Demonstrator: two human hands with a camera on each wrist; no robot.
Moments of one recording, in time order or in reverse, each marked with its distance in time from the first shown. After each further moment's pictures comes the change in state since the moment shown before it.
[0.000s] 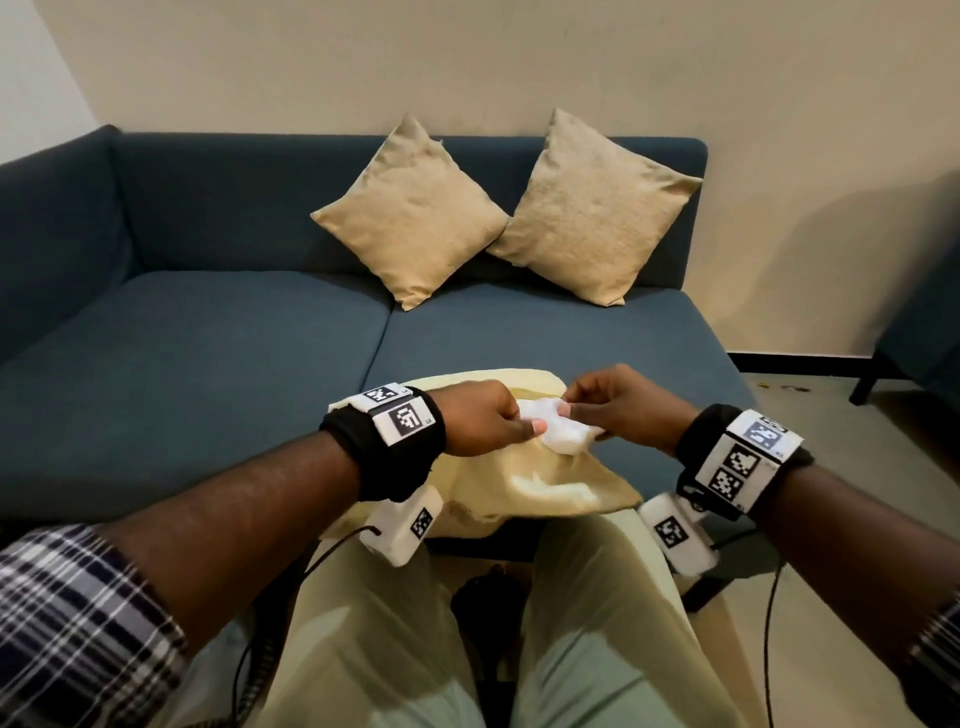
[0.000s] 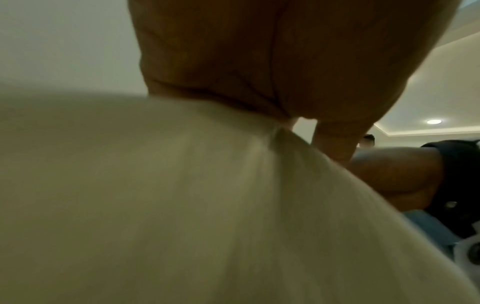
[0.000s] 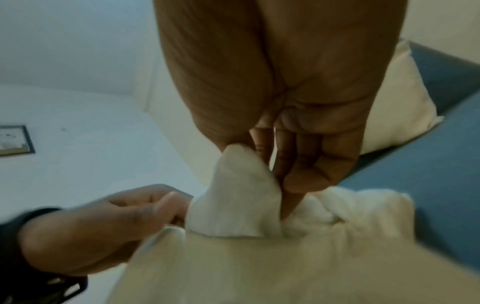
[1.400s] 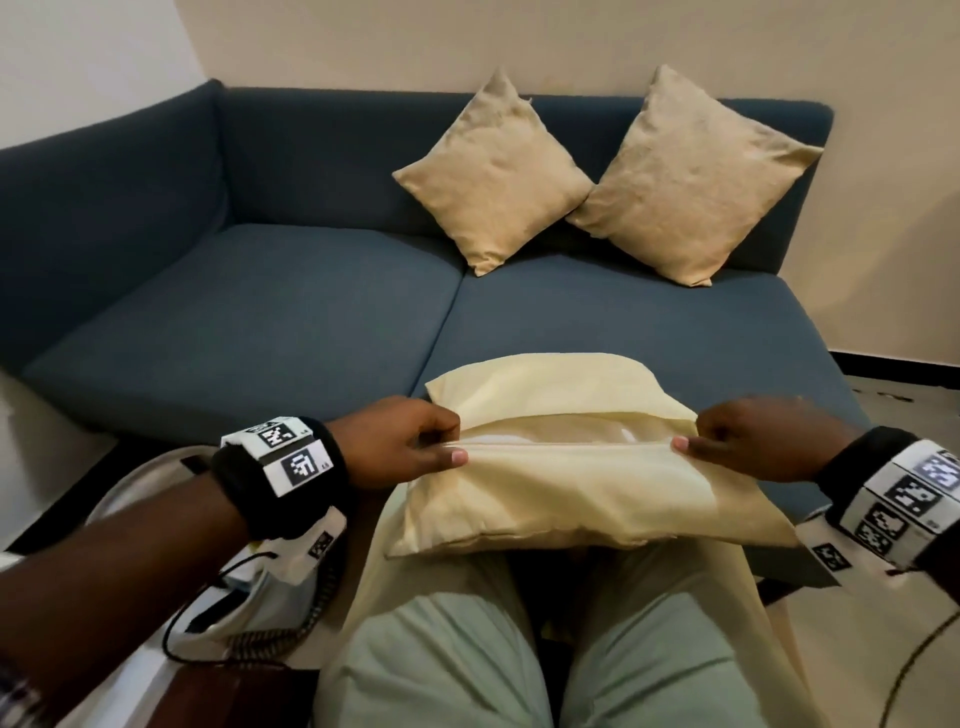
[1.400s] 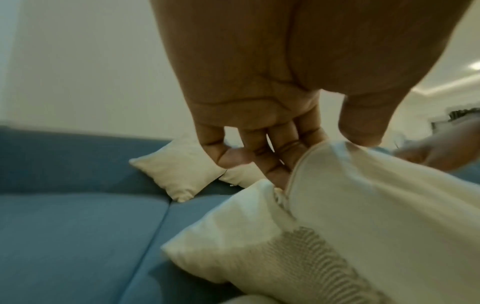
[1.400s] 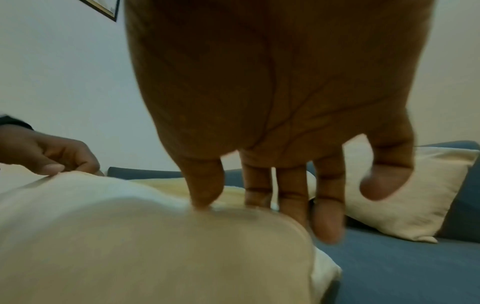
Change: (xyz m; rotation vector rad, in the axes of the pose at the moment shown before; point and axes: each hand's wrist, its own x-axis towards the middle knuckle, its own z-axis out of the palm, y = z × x) left_hand -0.115 -0.130 0.022 0.022 0.090 0.036; right_hand -0.027 0.027 -0.010 -1.091 -0.082 0.059
